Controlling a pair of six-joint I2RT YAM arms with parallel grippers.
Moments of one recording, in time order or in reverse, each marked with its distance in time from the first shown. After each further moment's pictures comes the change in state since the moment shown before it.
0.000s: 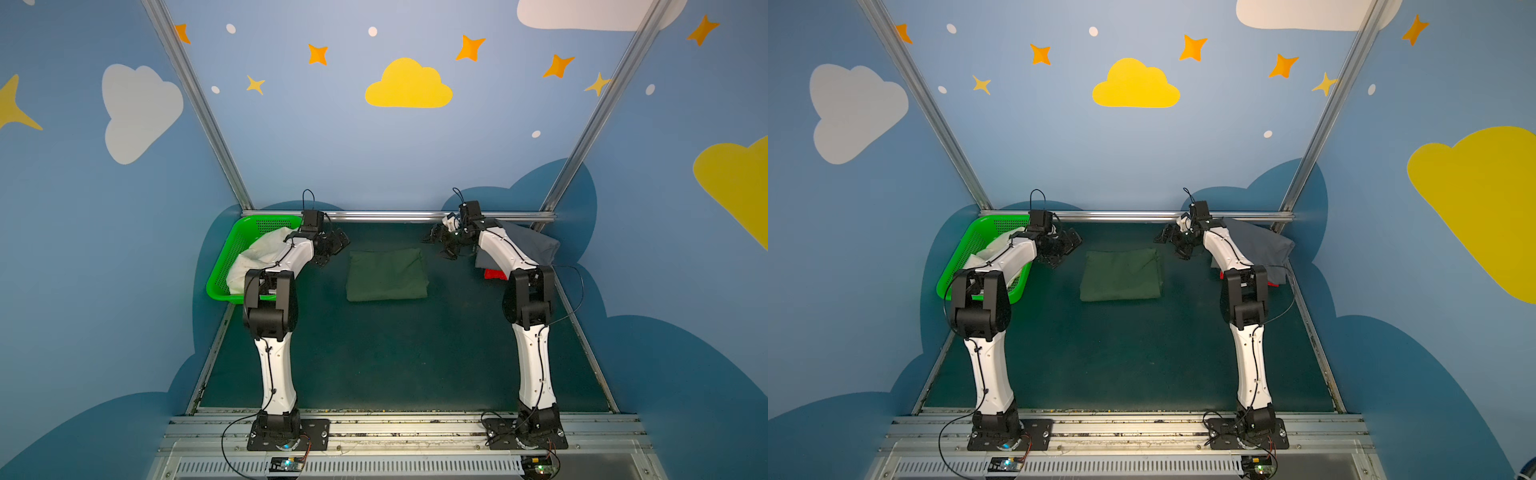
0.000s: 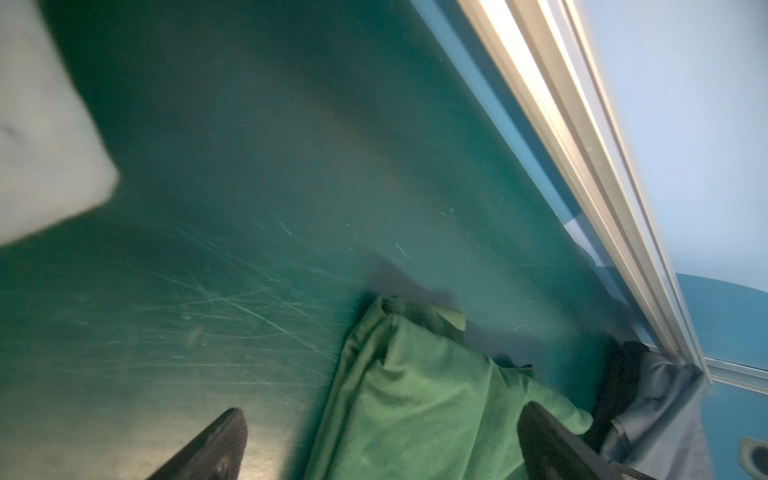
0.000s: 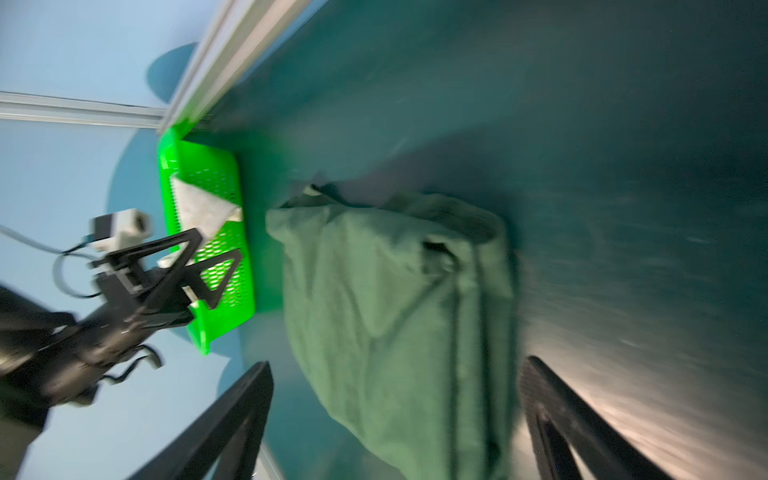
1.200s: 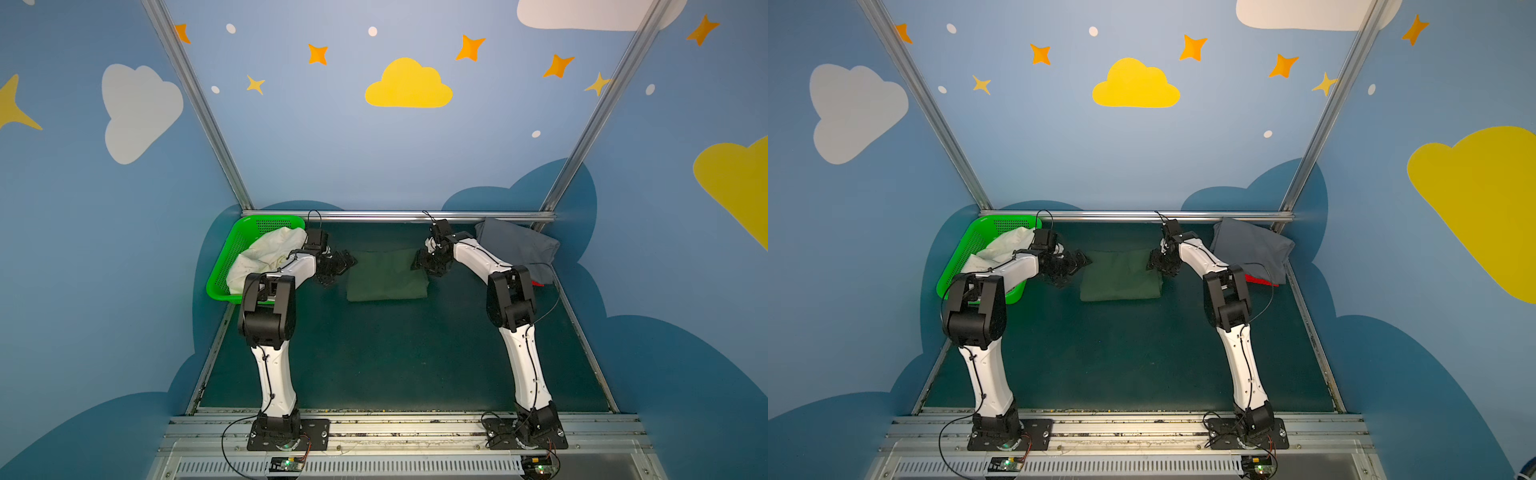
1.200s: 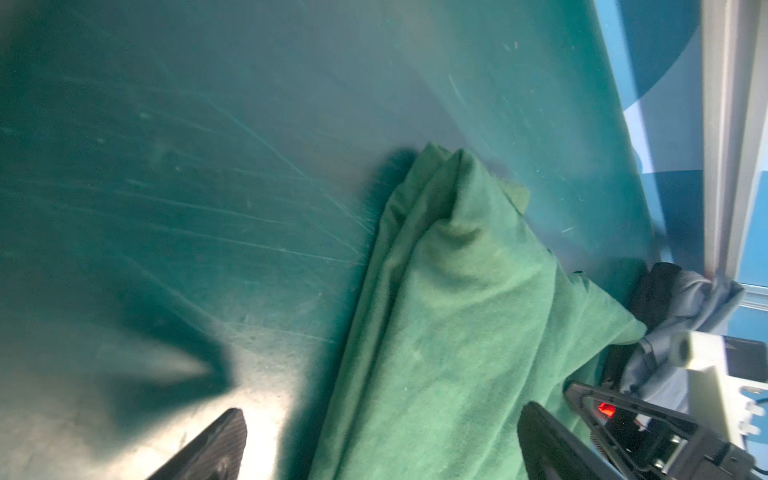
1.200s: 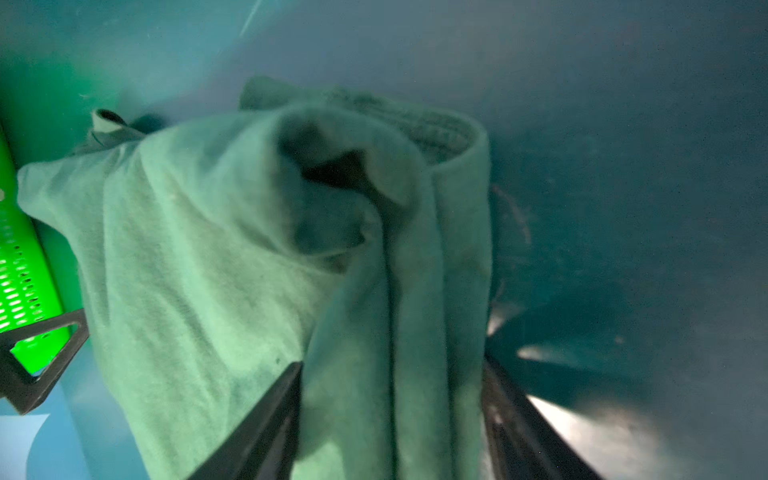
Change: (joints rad) left arm -0.022 -0.081 -0.273 0.092 0.131 0.006; right arm 0.155 0.075 -0.050 -0.042 0.266 -0.030
